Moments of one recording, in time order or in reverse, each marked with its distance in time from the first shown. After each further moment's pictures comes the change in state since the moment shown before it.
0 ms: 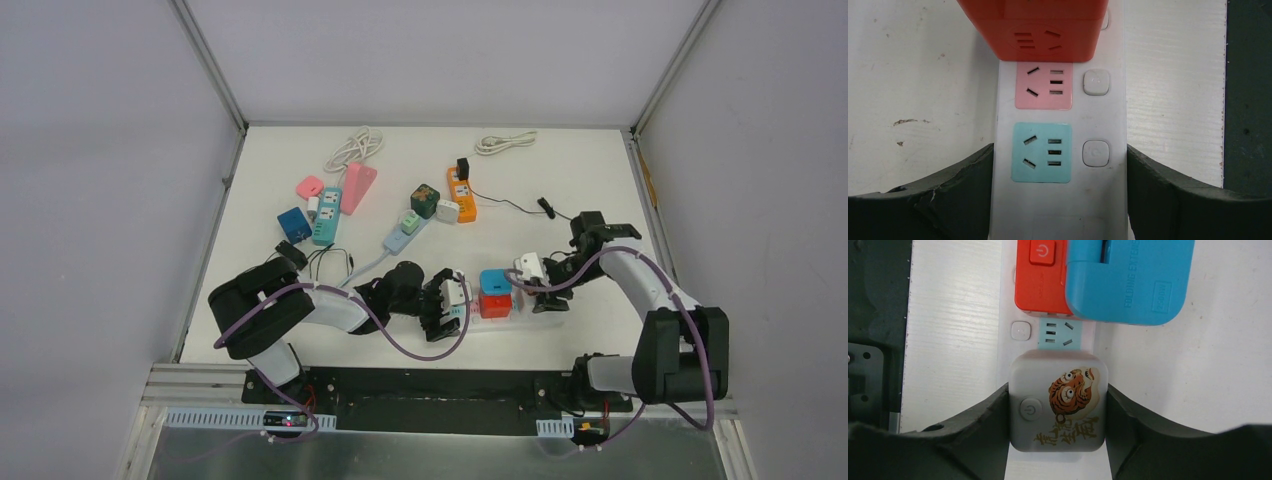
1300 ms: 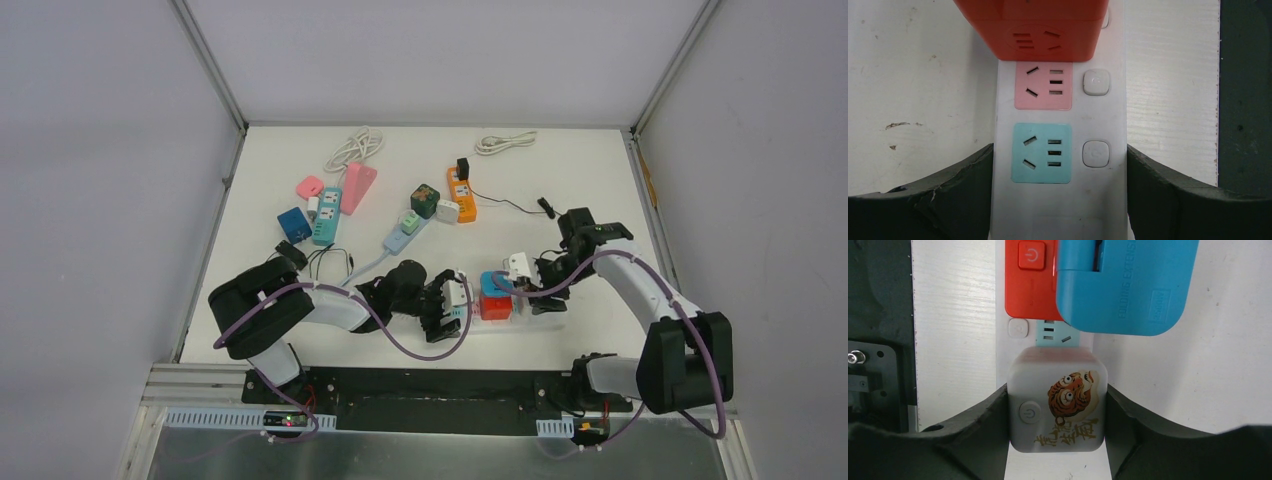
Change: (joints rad) left arm -0.005 0.001 0.019 -0.048 0.001 0.013; right arm 0.132 -0.062 0.010 0.045 0.145 0.209
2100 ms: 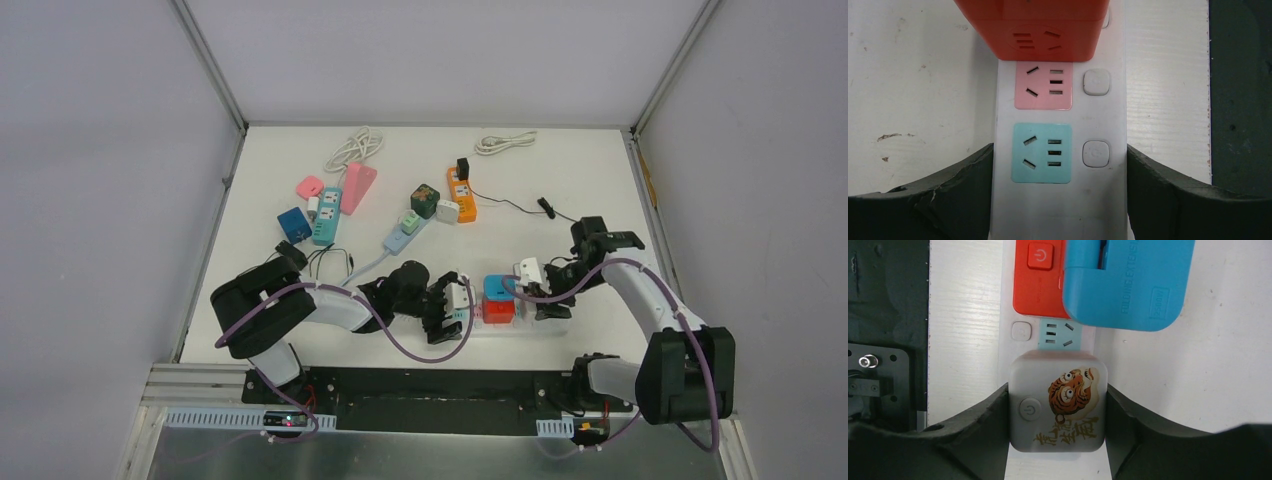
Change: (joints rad) left arm -0.007 0.010 0.015 -0.010 0.008 0.012; right arm -0.121 -0.037 -0.047 -0.065 -0.107 -0.121
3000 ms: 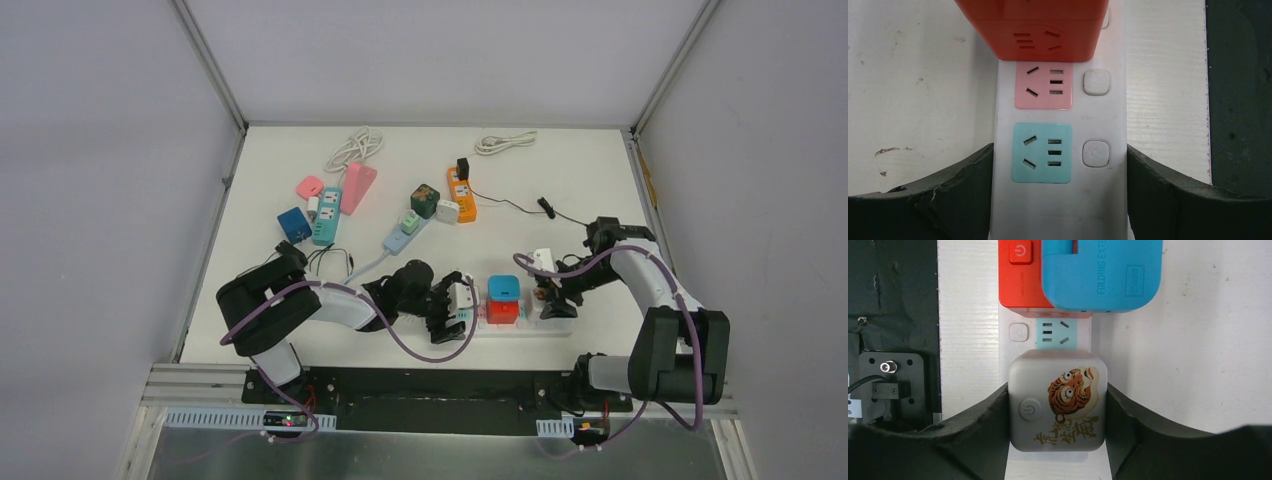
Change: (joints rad) left arm -0.005 0.027 0.026 -0.003 0.000 -0.005; right arm -0.116 0.084 0.039 -0.074 -0.042 -0.031
